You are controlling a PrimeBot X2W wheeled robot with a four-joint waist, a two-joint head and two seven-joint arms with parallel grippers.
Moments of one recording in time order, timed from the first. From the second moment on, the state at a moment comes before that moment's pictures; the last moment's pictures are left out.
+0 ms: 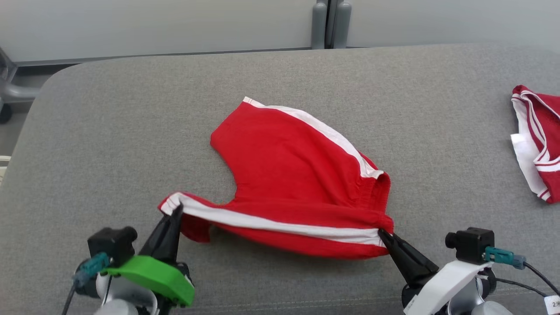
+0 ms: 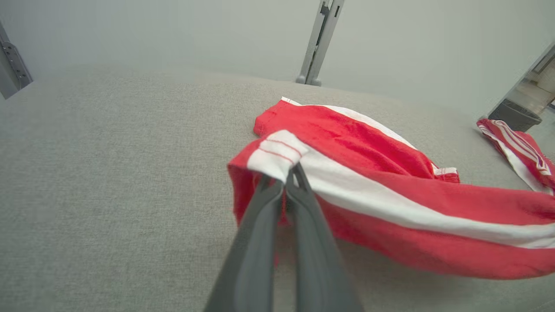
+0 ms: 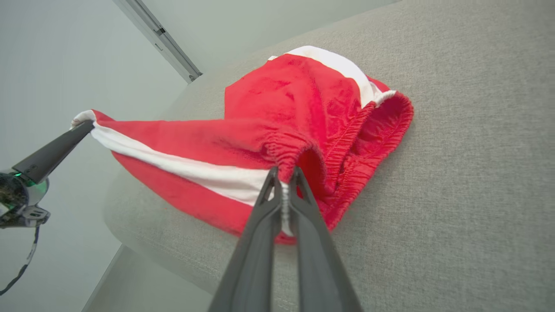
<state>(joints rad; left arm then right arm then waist) -0.09 0.43 -0.55 0.03 -0.76 0.18 -0.15 0.00 -0.36 0.44 0.00 0.76 0.13 -0.01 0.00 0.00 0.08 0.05</state>
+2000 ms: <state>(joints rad) -1.16 0.19 -0.65 1.24 -0.66 -0.05 -0.07 -0.48 -0.08 0.37 0.37 0.76 0.13 -0.14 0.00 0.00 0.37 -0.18</state>
